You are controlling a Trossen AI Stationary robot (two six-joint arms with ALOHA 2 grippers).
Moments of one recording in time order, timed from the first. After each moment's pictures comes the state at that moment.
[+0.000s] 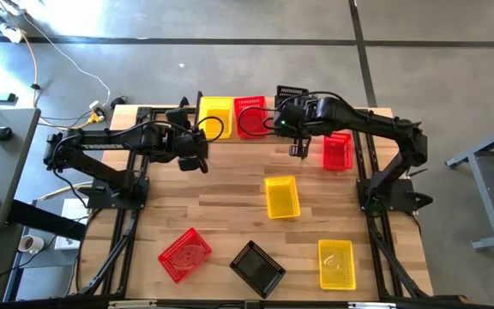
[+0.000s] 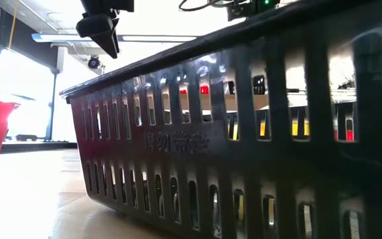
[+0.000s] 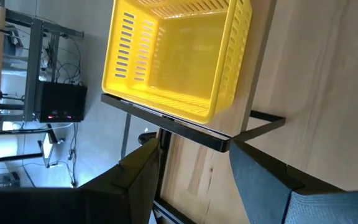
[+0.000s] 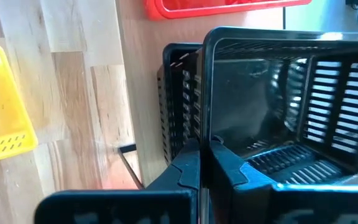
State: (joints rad) left arm 0.18 1.31 1.26 -1.17 -0.74 0.09; right arm -0.25 1.64 1.70 -1.28 0.41 -0.27
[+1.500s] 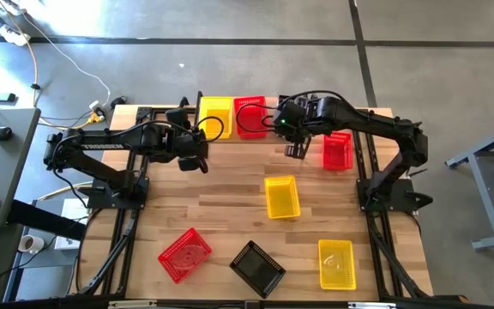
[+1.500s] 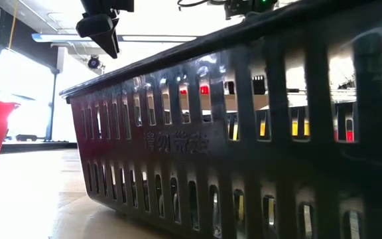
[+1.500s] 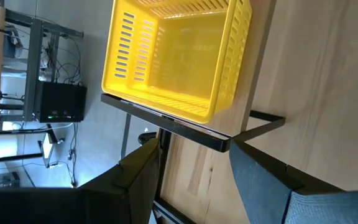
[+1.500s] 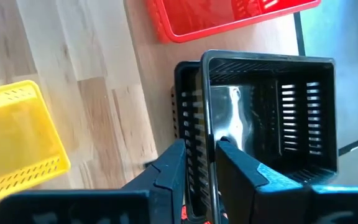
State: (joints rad) left arm 0.18 1.31 1.26 -1.17 -0.74 0.09; right arm -0.25 1.64 1.70 -1.25 0.34 -0.16
